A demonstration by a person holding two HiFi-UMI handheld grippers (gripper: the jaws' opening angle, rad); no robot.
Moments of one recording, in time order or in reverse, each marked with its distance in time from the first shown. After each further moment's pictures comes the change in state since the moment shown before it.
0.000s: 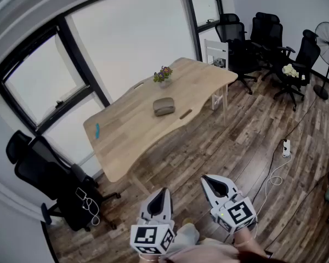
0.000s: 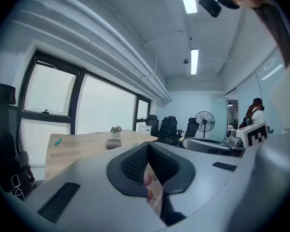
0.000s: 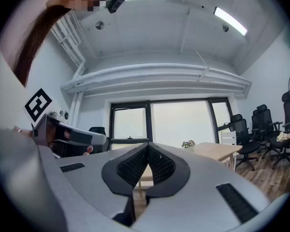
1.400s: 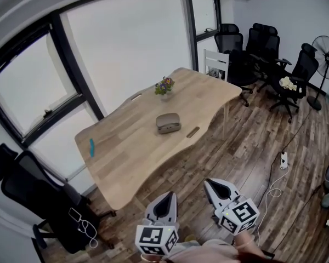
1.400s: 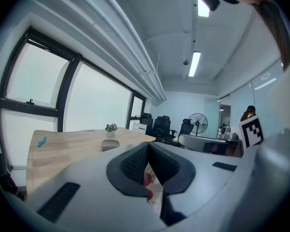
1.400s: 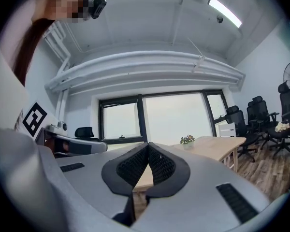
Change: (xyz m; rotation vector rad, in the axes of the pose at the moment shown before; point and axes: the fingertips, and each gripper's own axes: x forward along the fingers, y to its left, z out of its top) left arm 0.105 0.117 0.012 -0.045 0.029 -0.133; right arm 0.152 -0.024 -0.017 0.074 0.049 -0.076
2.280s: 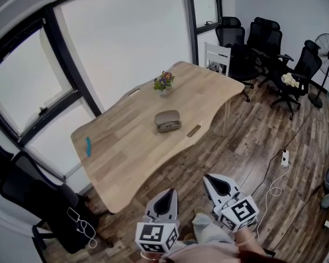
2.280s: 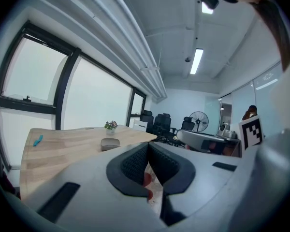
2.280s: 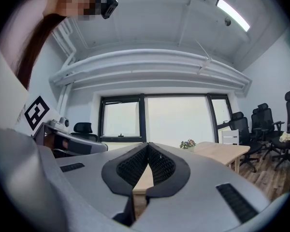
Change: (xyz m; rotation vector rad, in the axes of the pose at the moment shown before) left arm 0.045 0.021 -0.002 -0.008 0.037 -0.008; right arm 0.043 -0.024 0.001 -0.081 -0.015 0.023
